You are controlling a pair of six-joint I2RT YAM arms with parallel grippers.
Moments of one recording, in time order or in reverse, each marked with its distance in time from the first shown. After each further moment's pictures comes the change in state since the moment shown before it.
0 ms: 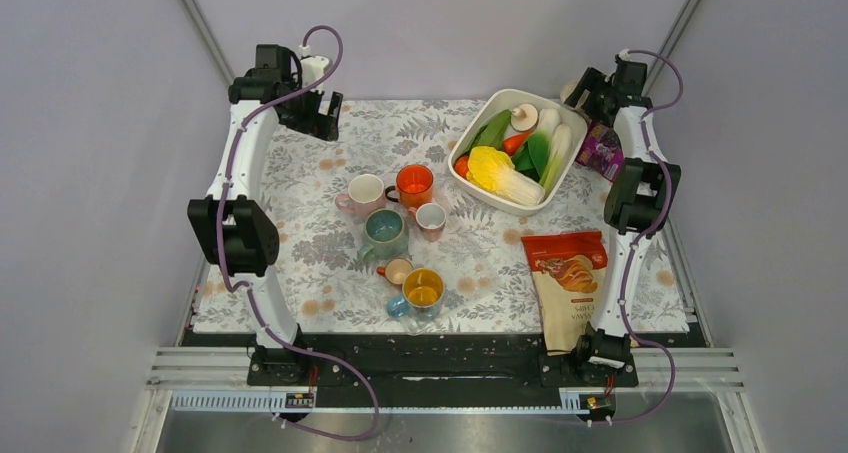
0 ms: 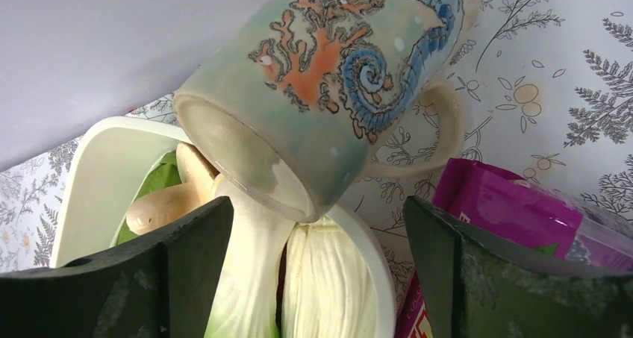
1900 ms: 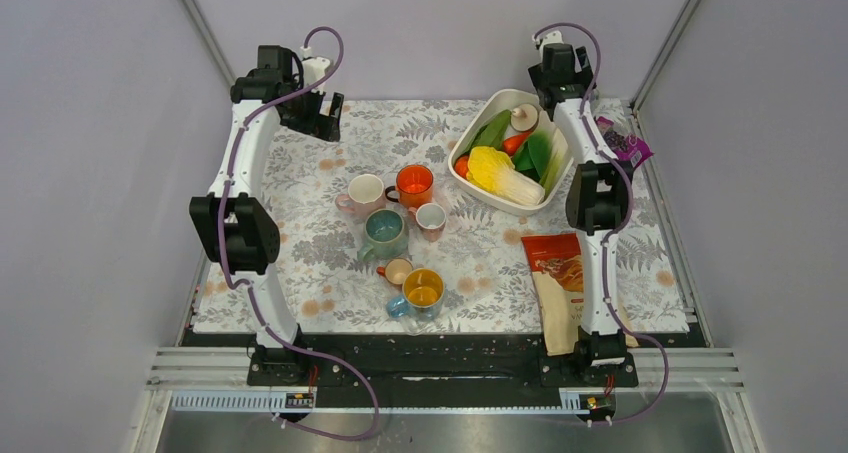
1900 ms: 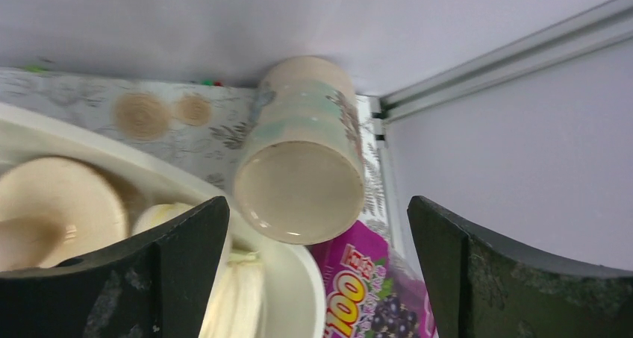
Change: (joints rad) left arm 0.000 0.019 0.007 0.000 0.014 -0.008; right arm 0.285 0.024 0.139 0.056 0.733 -0.759
